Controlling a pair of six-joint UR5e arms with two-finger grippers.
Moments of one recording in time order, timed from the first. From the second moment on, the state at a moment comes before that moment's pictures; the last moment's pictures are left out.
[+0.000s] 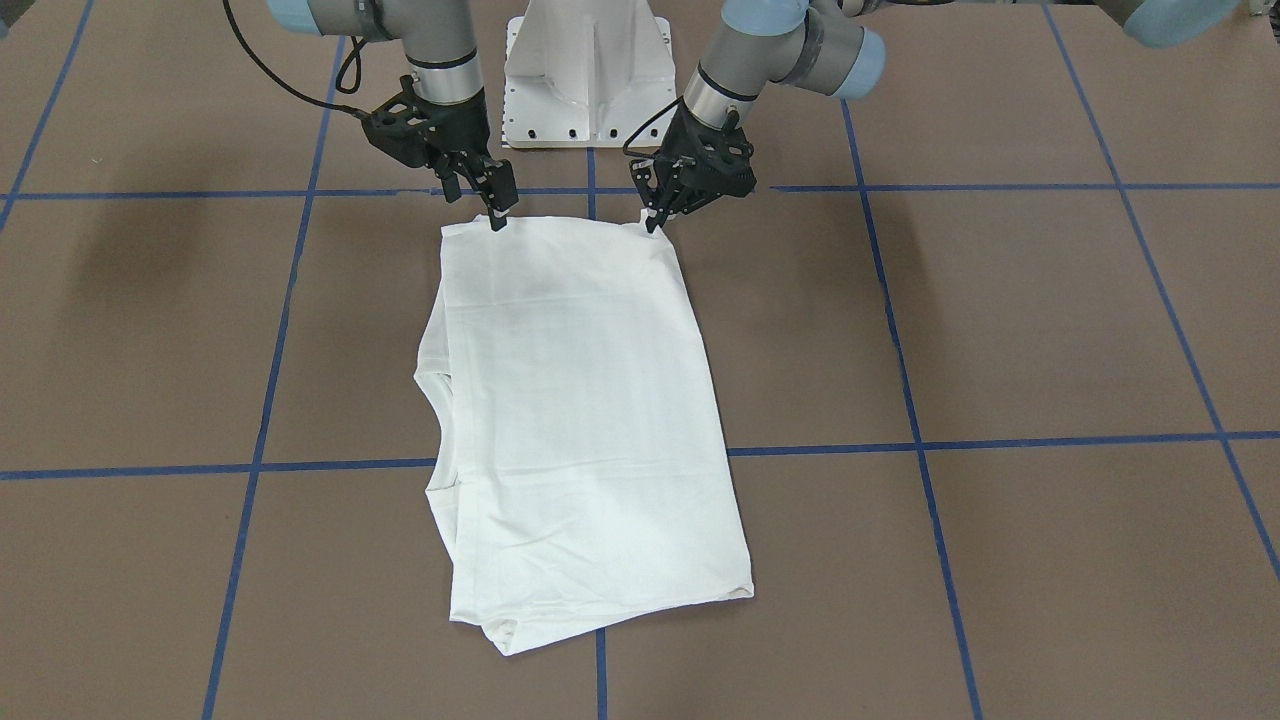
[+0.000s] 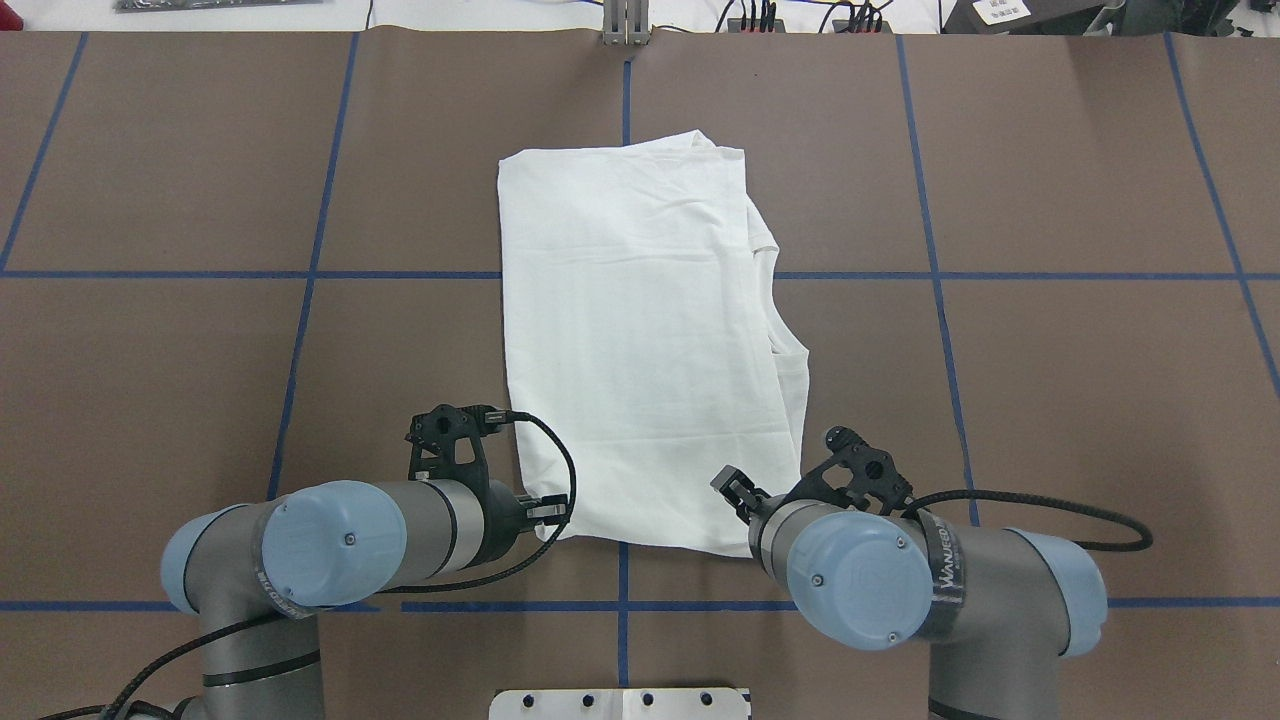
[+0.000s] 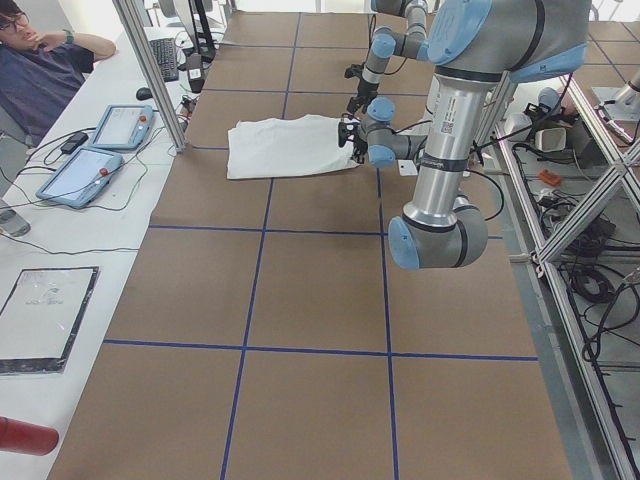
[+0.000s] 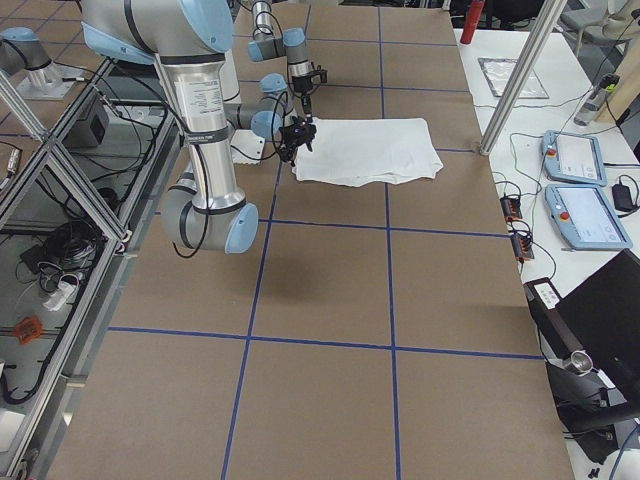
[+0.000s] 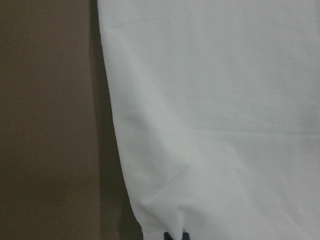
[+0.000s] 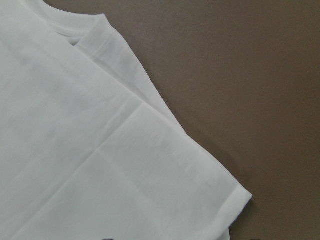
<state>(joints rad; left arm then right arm) -0.25 -1.95 -1.85 -2.08 -1.57 -1.51 0.18 -1.22 2.01 -1.57 1.45 2.23</state>
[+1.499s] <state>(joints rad) -0.25 -1.95 -1.88 -2.08 -1.57 -1.51 0.16 -1.18 1.93 -1.58 1.42 2.32</state>
